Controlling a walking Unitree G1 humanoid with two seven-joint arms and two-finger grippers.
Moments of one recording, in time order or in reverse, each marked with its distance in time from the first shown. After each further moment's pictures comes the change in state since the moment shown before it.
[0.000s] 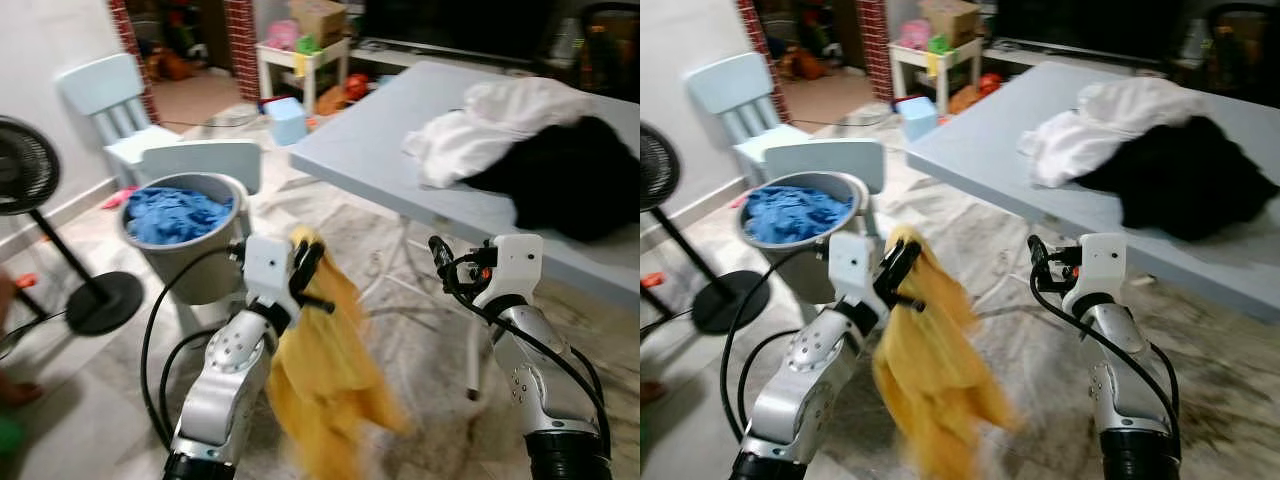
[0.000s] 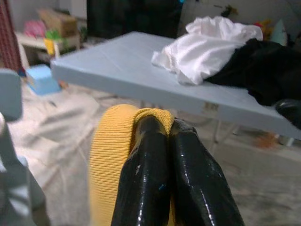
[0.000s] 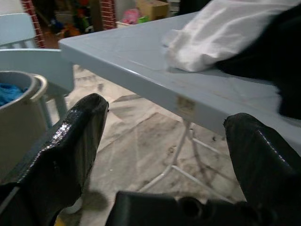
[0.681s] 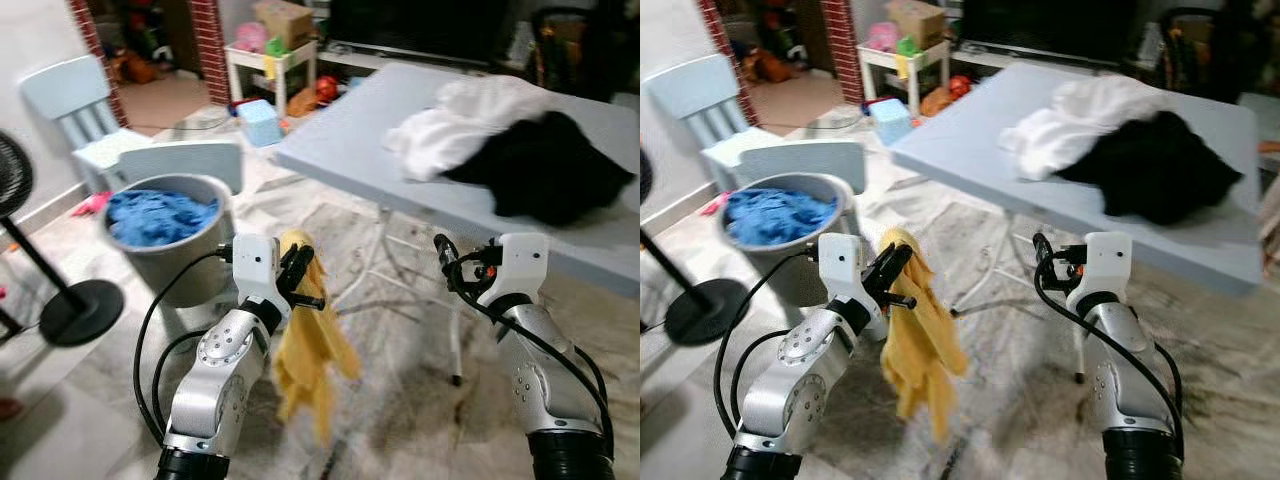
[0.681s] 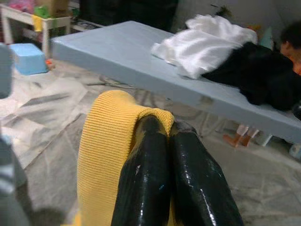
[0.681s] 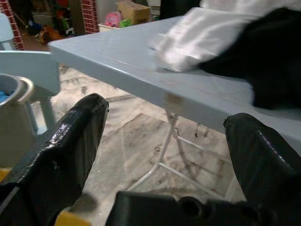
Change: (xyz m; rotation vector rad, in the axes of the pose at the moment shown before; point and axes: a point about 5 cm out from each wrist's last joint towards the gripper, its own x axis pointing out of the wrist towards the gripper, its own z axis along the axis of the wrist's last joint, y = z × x) left arm 0.001 0.011 0.000 -0.095 0.042 0.038; right arm 0.000 -0.003 0.002 0.000 -0.008 -0.015
